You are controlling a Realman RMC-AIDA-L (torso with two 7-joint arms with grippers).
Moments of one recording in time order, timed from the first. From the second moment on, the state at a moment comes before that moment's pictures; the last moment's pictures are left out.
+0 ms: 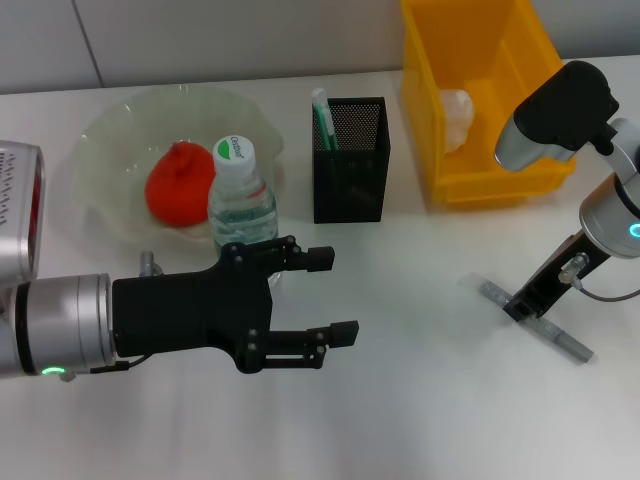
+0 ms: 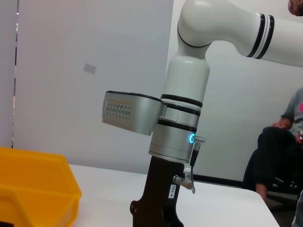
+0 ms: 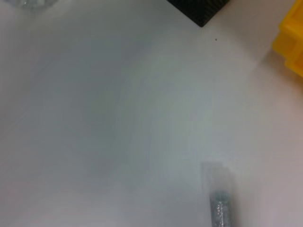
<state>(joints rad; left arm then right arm) -0.43 -2.07 1.34 0.71 1.47 1.54 -1.21 0.59 2.08 -1.30 -1.18 -2.73 -1.54 2.50</state>
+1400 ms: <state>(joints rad) -0.42 -2.07 1.34 0.71 1.46 1.54 -1.21 0.45 2.08 -1.23 -1.47 -2.56 -1.43 2.49</state>
